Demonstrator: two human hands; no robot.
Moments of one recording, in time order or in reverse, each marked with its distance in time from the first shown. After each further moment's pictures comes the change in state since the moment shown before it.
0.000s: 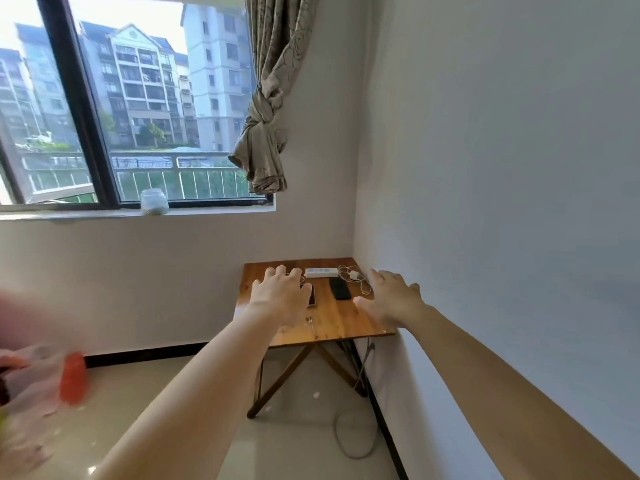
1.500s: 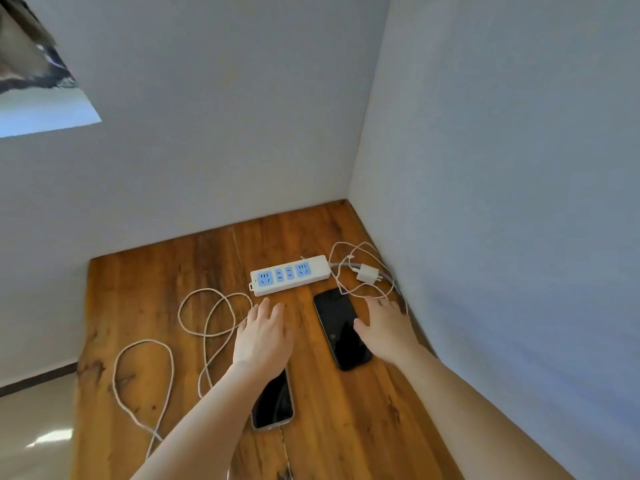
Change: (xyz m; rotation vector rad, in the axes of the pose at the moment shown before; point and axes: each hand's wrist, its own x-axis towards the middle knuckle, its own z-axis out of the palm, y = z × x) left_hand 0.719 -0.123 0.447 -0.119 -0.512 0.012; right_hand 0.723 0.151 0.381 0.228 -0.339 0.404
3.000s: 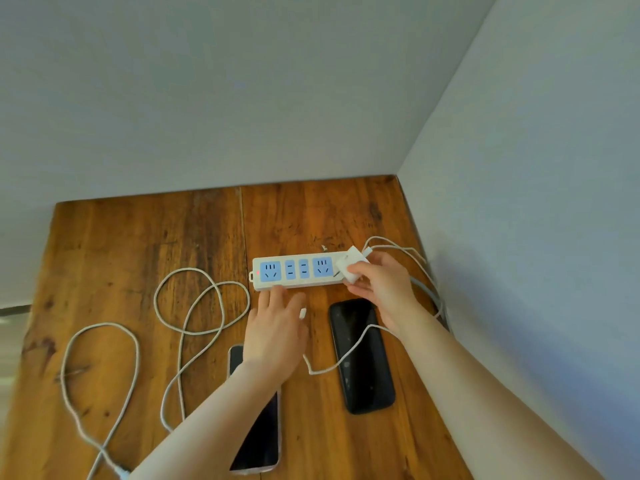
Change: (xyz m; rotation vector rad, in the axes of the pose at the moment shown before) left_hand 0.087 -0.004 0.057 -0.056 0.126 -0.083; right_hand 0.152 -0.034 0.030 1.139 -0.232 0.276
